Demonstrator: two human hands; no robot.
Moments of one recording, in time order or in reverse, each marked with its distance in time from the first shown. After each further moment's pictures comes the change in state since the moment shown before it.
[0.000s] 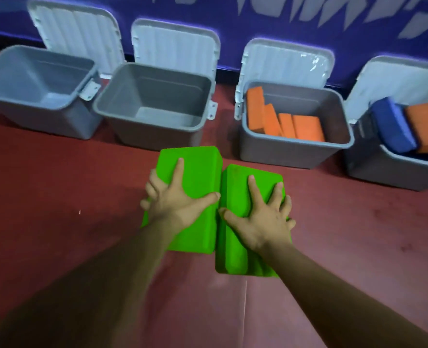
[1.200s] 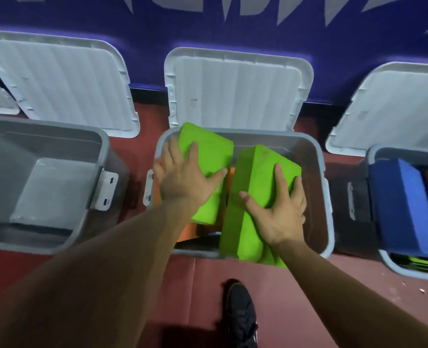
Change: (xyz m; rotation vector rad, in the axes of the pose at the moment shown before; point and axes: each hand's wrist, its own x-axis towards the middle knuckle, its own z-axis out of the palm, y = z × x) left_hand 0.421 0.455 0.213 0.368 0.112 0.233; right_hand 0.565 0.176 -0.166 0.391 0.093 0.138
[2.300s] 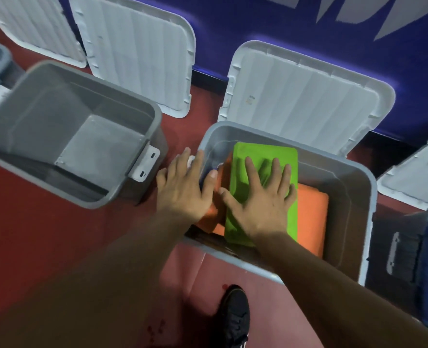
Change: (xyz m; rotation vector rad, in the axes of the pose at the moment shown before) left_hand -0.034 -0.083 0.015 -0.133 0.058 -0.142; right_hand 0.015 -0.072 0.078 -0.496 -0.079 -0.492
